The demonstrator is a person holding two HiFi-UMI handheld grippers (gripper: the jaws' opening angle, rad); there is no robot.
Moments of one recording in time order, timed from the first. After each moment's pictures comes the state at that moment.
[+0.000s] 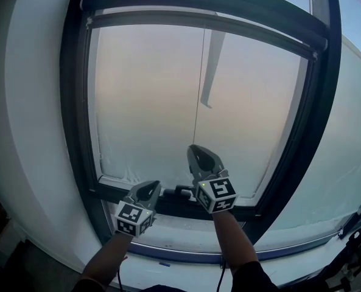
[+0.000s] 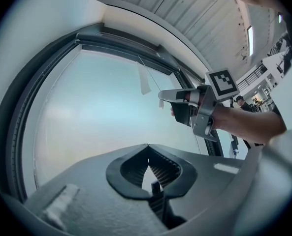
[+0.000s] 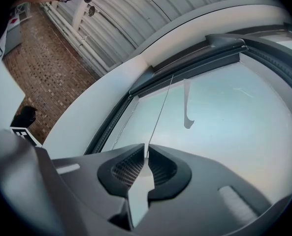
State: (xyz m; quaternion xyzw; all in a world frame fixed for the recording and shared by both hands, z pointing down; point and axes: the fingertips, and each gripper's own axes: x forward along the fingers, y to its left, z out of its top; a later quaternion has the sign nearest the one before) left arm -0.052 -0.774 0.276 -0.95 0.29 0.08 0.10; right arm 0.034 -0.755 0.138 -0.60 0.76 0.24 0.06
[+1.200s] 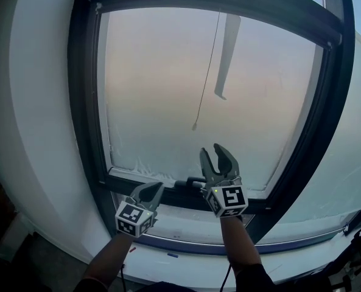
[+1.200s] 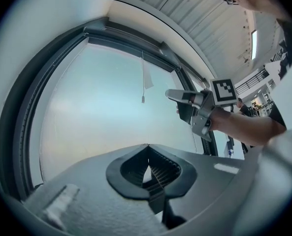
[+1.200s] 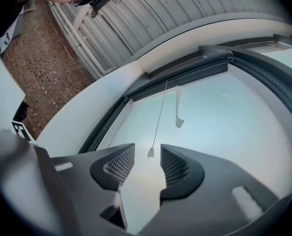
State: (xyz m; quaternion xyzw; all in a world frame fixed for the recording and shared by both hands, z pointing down) left arm -0.084 -0.769 0.306 -0.95 0.28 0.06 0.07; right arm 0.041 -0.738 0.162 -0.63 0.73 0.26 0.09
